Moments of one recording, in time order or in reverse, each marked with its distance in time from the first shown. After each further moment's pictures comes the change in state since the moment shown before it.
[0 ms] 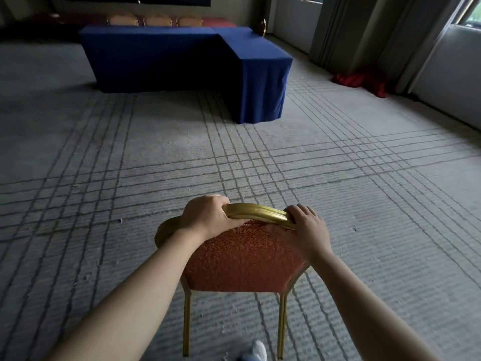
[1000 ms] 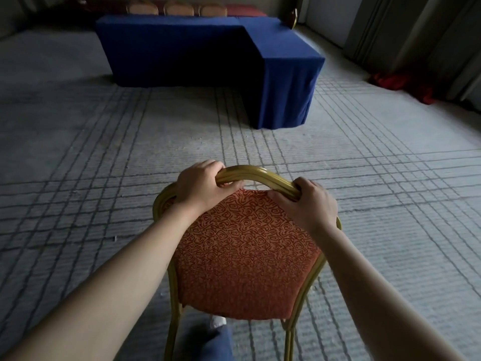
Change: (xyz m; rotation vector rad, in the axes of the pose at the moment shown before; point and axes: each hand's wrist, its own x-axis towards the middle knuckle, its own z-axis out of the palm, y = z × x) left_hand 0.320 -0.064 0.009 0.021 0.349 0.067; right_hand 0.342 0.044 0.018 -0.020 0.048 0.071
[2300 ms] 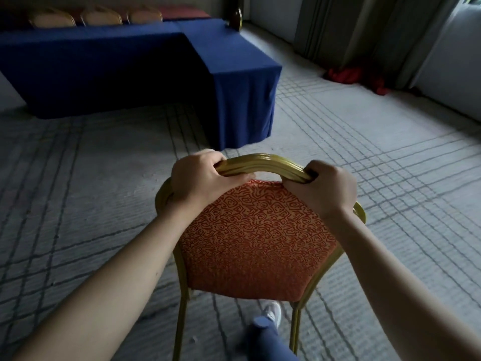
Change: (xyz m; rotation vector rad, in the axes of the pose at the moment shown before) left_hand 0.384 -0.031 0.168 -0.131 -0.020 0.072; right_hand 0.379 0.086 0.033 -0.017 0.289 0.193
